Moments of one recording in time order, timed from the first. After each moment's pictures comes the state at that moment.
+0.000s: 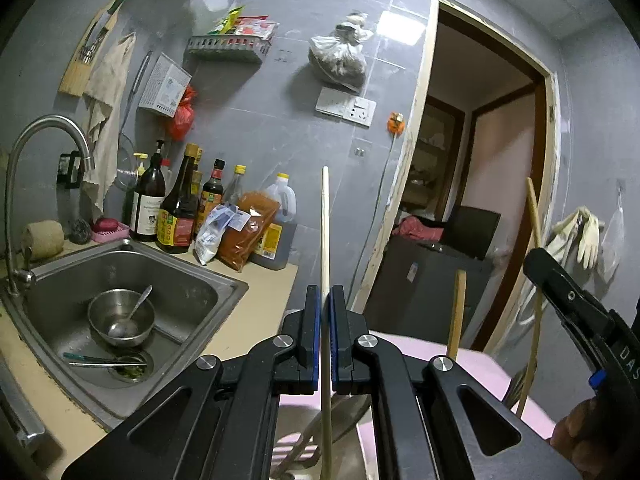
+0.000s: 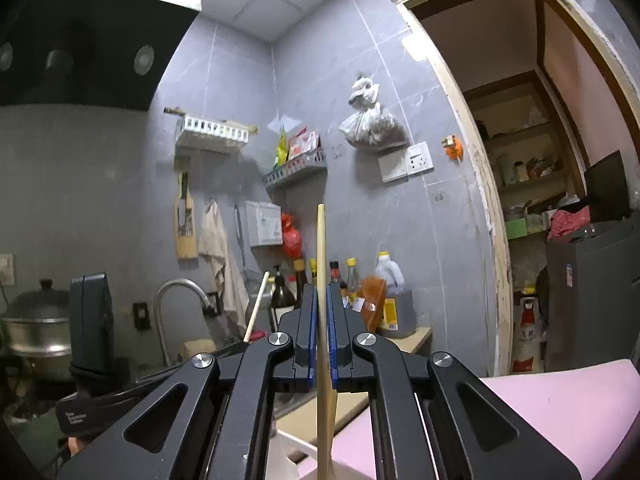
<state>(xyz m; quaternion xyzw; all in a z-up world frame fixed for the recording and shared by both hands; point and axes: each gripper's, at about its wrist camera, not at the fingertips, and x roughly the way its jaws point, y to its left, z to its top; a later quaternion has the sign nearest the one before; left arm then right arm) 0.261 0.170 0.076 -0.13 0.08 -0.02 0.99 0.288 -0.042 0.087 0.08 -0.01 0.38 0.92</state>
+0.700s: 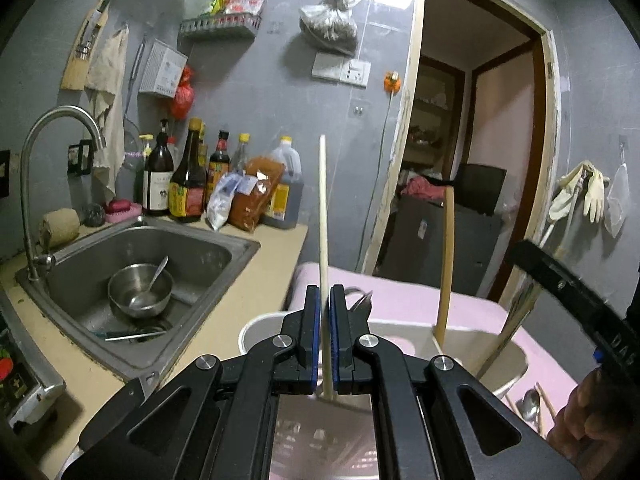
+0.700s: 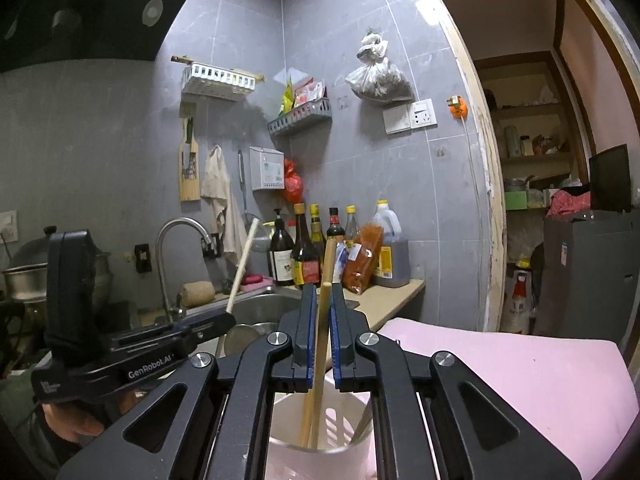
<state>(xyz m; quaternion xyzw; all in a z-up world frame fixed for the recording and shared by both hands) 0.240 0.150 0.049 -0.09 0.15 0.00 0.98 0.274 -0.050 0.060 0.03 0.05 0.39 0.92</state>
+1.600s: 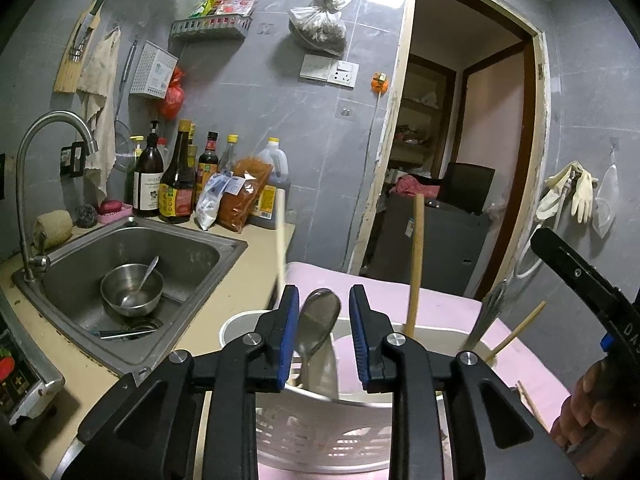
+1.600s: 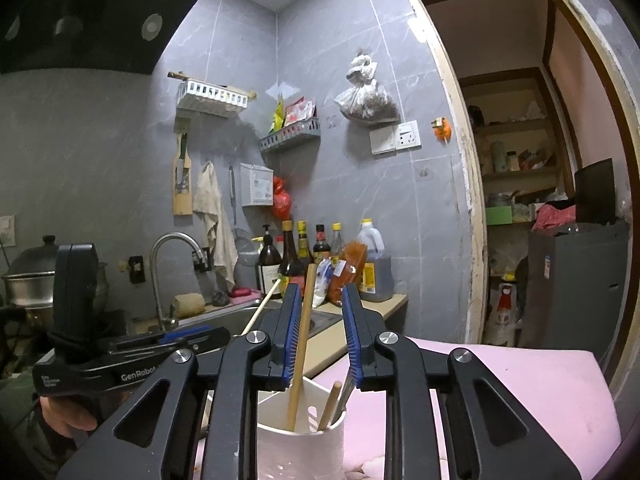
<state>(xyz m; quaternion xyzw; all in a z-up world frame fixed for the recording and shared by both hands) 0.230 0.138 0.061 -0.10 0.15 -0.02 0.98 0.255 -0.079 0.073 0.03 0.02 0.36 0.93</state>
